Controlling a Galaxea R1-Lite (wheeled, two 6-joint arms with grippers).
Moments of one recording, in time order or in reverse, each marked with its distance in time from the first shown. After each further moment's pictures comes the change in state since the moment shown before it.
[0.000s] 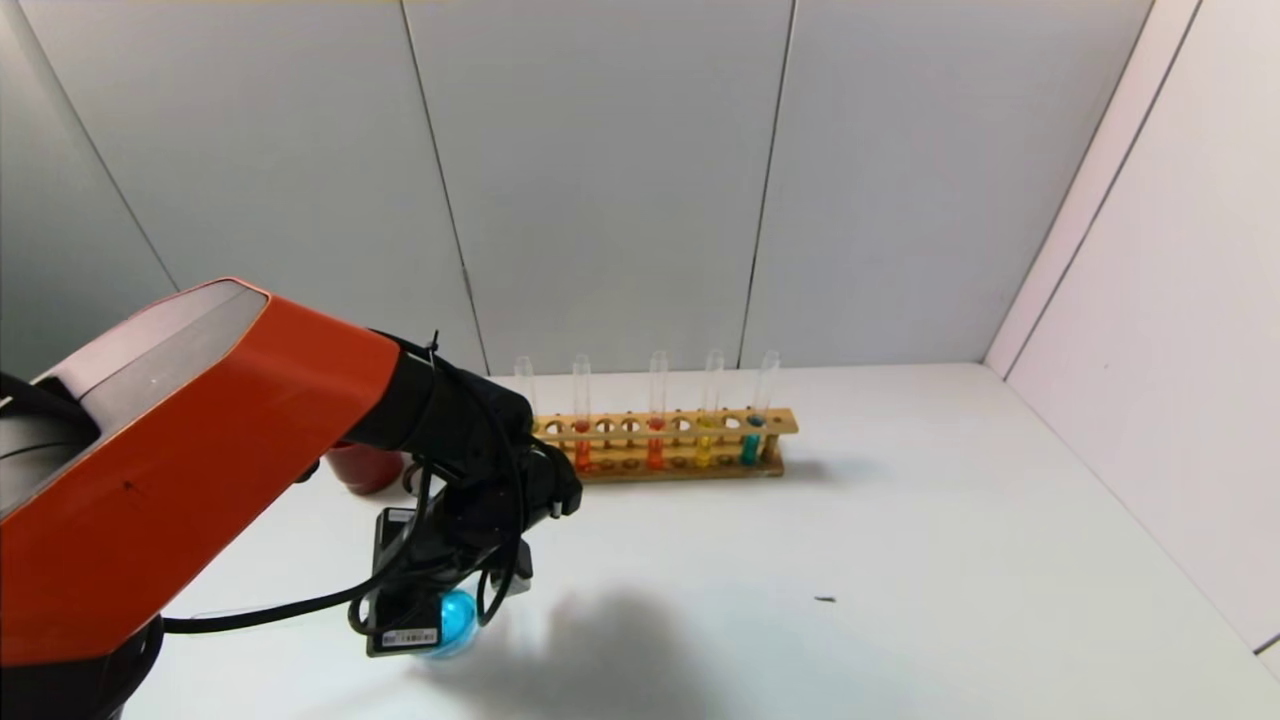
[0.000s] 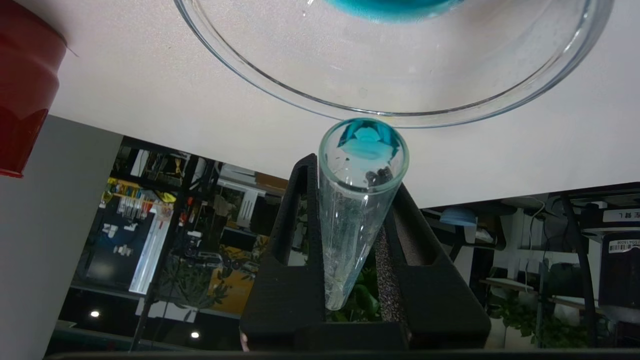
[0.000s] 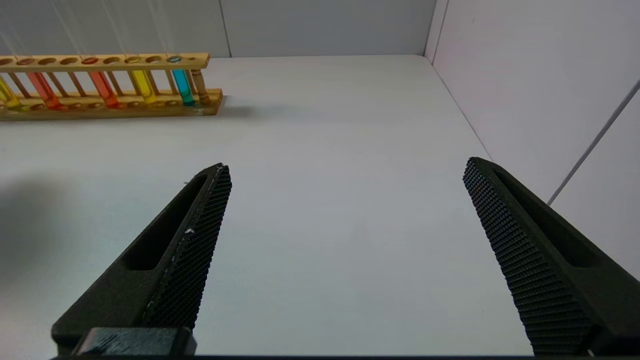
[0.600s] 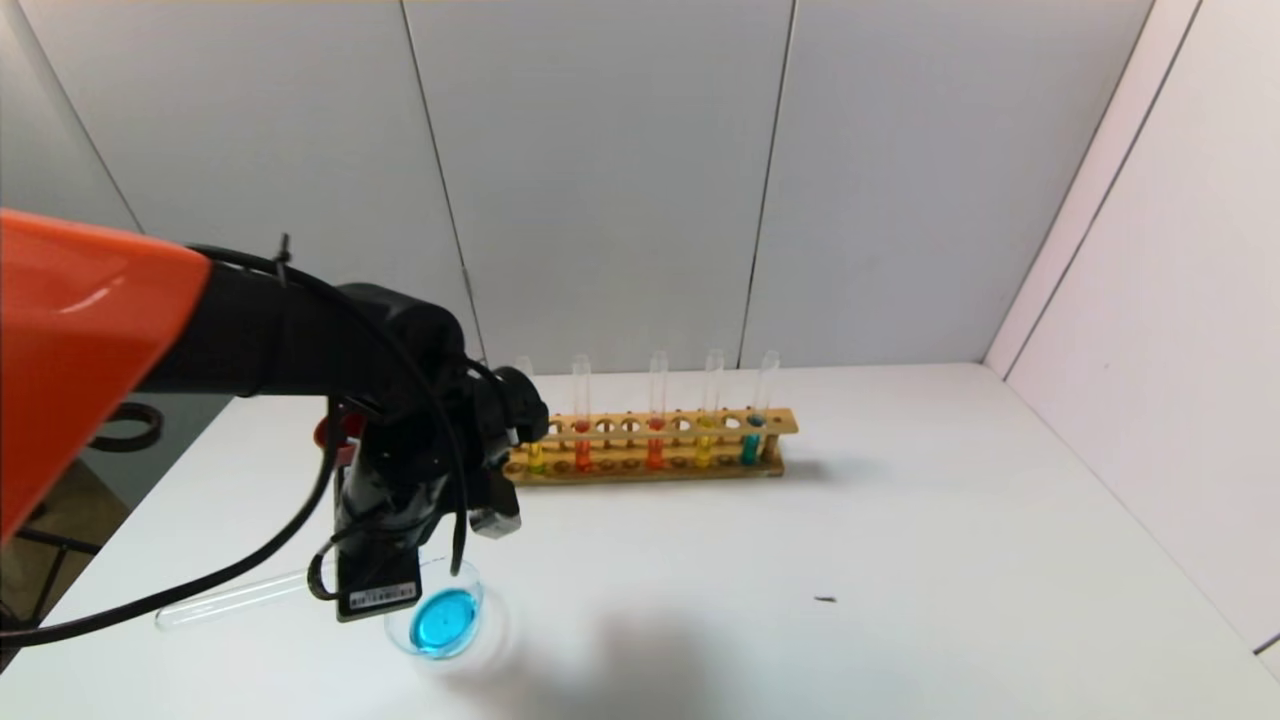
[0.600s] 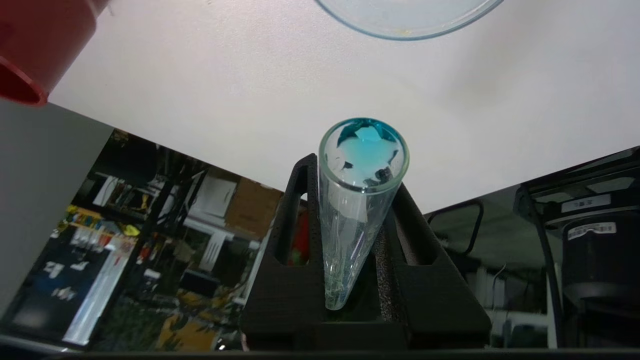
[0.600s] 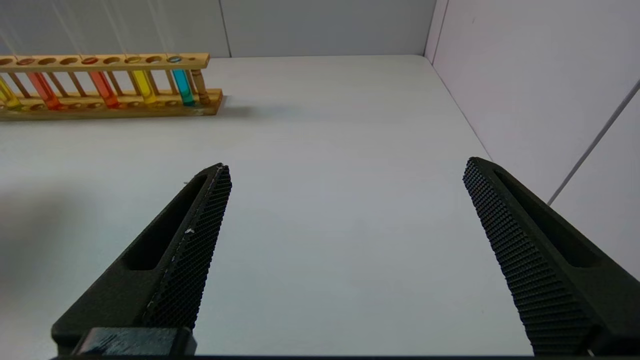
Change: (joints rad) left arm 0.034 -0.207 -0.049 0.053 -0.110 -0.004; right arm 0.000 0.000 0.000 0.000 0.000 0.000
